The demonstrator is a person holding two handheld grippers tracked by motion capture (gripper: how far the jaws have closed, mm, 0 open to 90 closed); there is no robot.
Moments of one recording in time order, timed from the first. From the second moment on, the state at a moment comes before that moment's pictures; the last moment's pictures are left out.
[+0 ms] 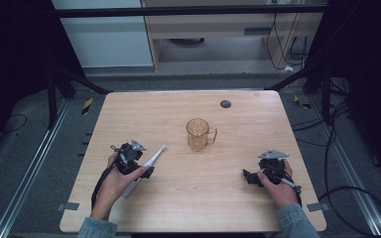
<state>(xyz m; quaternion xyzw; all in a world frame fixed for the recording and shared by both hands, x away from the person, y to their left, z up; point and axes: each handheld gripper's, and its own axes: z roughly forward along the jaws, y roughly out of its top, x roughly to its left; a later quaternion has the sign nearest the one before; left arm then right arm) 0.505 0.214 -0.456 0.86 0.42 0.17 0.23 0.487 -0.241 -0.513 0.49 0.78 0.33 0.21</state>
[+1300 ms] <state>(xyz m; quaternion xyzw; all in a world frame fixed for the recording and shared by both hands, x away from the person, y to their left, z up) 0.528 0.209 -0.462 0.88 0.41 0.13 0.20 0.487 -0.241 -0.513 0.49 0.78 0.33 0.21</state>
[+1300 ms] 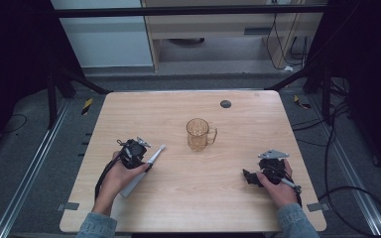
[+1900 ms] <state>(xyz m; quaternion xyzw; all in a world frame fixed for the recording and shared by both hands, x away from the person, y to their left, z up) 0.530 0.209 -0.471 0.89 0.40 0.10 0.19 0.487 -0.241 -0.513 0.49 0.78 0.33 0.21</state>
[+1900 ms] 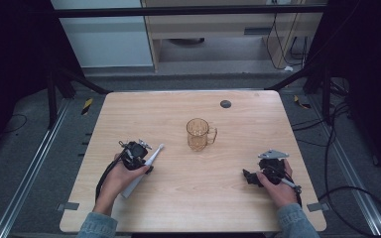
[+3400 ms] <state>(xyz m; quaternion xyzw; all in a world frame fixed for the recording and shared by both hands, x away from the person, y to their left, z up) 0.514 0.239 -0.406 0.83 0.42 0.18 0.31 0.487 -0.241 -0.513 0.49 0.78 0.33 0.21</state>
